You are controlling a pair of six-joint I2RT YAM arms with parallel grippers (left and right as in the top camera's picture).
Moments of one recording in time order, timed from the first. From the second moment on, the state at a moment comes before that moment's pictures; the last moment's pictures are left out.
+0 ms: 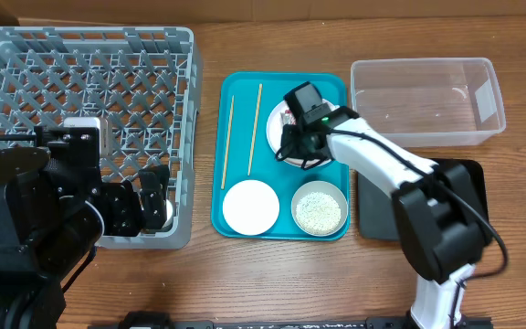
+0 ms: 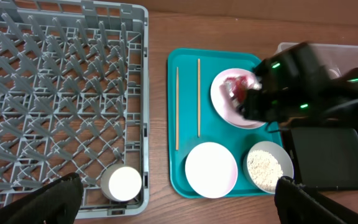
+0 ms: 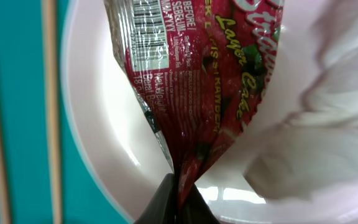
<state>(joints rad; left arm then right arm) -0.04 1.04 1.76 -1.44 0.16 -0.12 0.50 1.99 1.40 -0.60 -0.07 0.59</state>
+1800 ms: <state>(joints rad) -0.04 1.04 1.76 -1.44 0.16 -0.12 0.44 2.05 1.41 -0.58 0.21 0.54</state>
